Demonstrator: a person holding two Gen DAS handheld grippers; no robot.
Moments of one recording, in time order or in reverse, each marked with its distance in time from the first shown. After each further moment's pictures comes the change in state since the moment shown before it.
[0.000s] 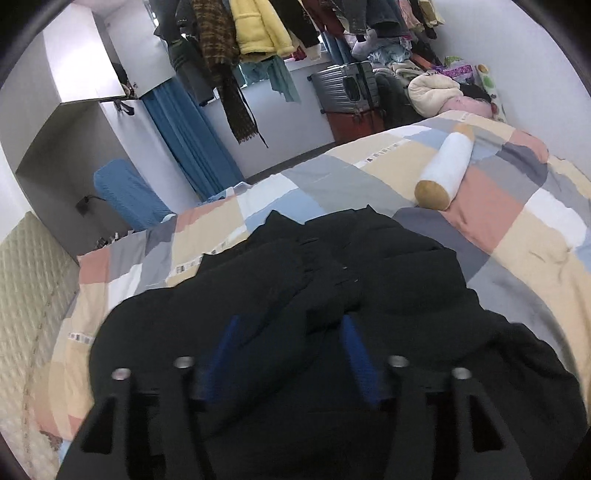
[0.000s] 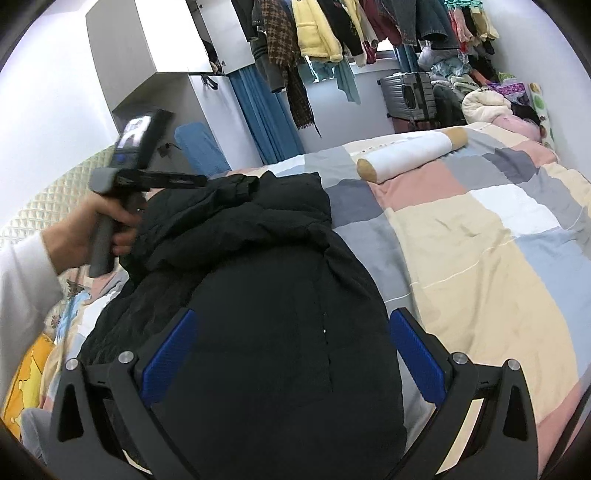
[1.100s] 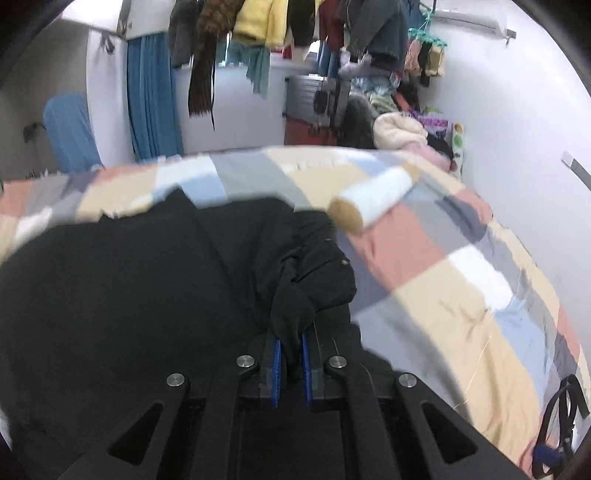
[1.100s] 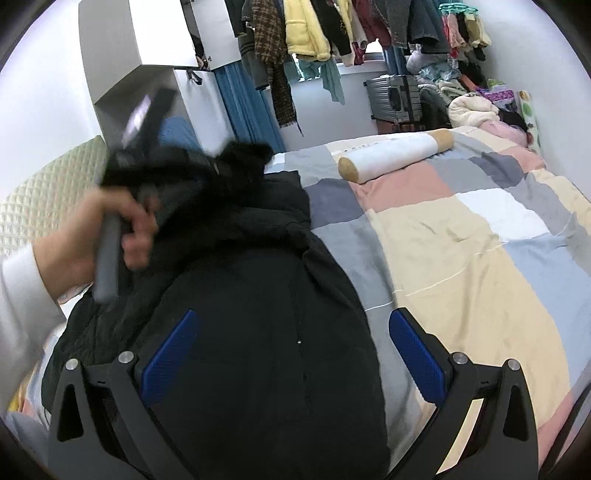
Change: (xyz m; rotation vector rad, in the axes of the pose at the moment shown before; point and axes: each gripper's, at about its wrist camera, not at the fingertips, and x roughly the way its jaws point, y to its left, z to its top) left arm 0.018 -0.038 -0.013 -0.264 0.004 -0.383; right arm 0.016 -0.005 0.003 -0.019 -0.008 -0.097
